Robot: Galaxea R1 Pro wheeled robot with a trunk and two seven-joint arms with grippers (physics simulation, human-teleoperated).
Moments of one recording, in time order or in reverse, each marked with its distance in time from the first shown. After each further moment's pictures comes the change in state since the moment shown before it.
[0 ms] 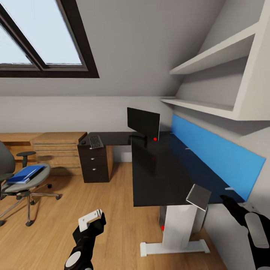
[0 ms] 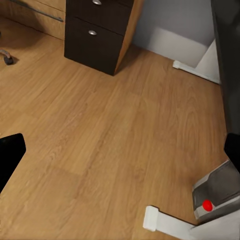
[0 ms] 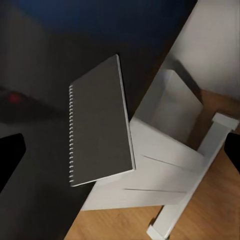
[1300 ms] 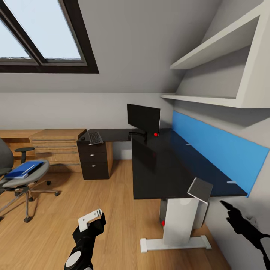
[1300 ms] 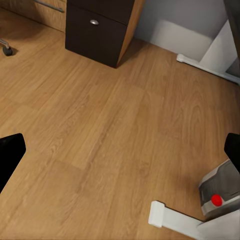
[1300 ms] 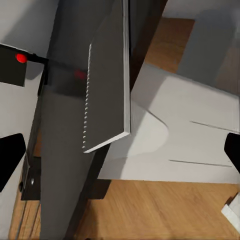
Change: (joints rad) left arm 0.000 -0.002 0.003 0.003 0.001 0.003 0.000; right arm 0.000 -0.090 -0.167 0.385 -0.015 0.027 0.648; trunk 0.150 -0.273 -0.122
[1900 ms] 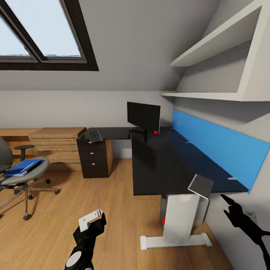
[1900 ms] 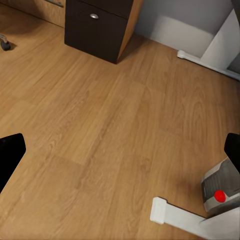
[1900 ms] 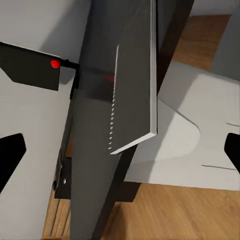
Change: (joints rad) left arm 0.000 -0.002 -0.003 0.000 0.002 0.000 0.000; right arm -0.002 0.005 0.000 -0.035 -0.089 0.029 0.065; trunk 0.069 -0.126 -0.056
